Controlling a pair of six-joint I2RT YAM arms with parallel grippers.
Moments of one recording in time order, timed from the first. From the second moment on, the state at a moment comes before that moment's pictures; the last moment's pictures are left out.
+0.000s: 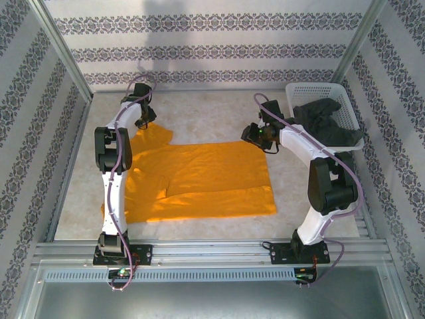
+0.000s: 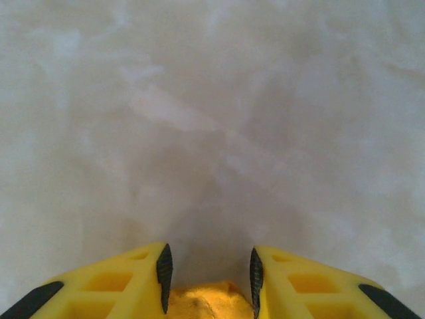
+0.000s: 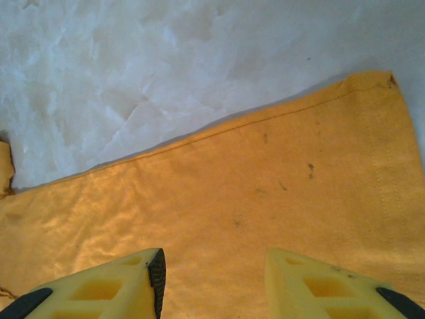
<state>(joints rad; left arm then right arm) 0.00 2.48 2.12 -0.76 -0.17 -0.59 0.24 1.75 1.28 -0.57 -0.25 0.65</state>
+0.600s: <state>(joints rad) -0.02 2.37 2.00 -0.81 -0.16 -0.58 0.23 1.98 1.48 -0.67 0.09 0.76</state>
